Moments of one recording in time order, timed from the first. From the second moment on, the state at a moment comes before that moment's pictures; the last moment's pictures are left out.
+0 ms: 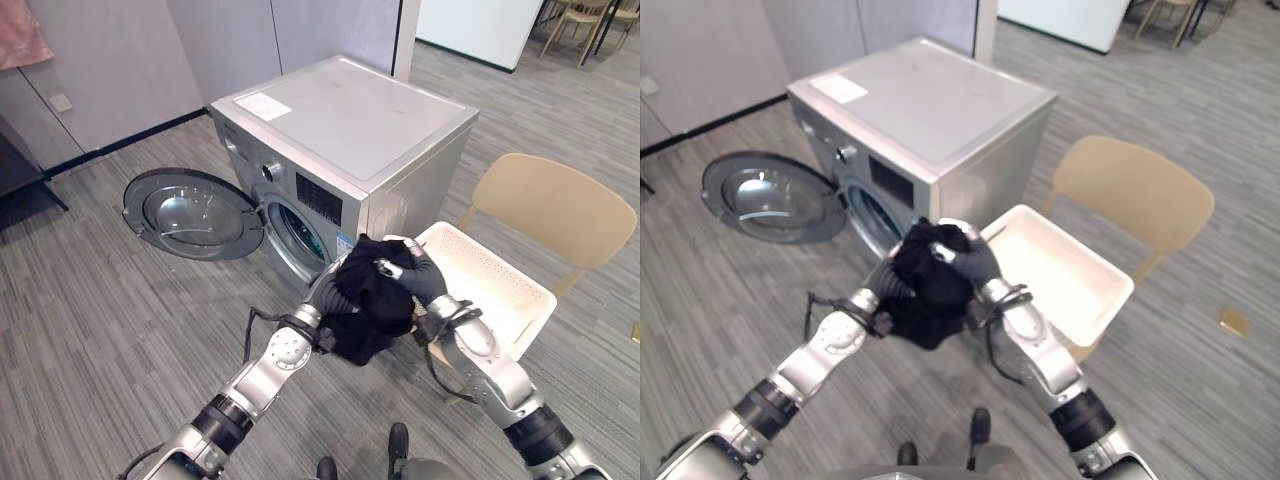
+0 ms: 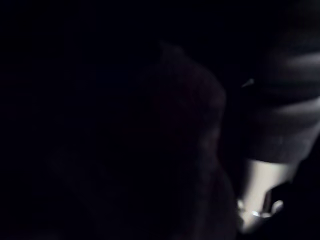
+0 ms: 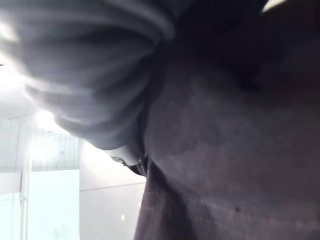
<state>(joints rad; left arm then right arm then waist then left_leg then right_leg) -0.29 0.40 -0.55 0.16 0.06 -0.14 0.04 -0.24 -0.31 0.45 -0.10 0.49 -0.11 0.02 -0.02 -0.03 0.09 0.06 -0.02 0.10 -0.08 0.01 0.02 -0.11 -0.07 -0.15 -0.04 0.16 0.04</state>
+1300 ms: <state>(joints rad) 0.28 0.36 -0.02 0.50 0.04 -0.09 0.04 0.22 -0.52 0.11 0.28 -0.15 -0.07 0.02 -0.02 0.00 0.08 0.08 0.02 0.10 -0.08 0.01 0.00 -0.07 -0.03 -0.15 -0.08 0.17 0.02</state>
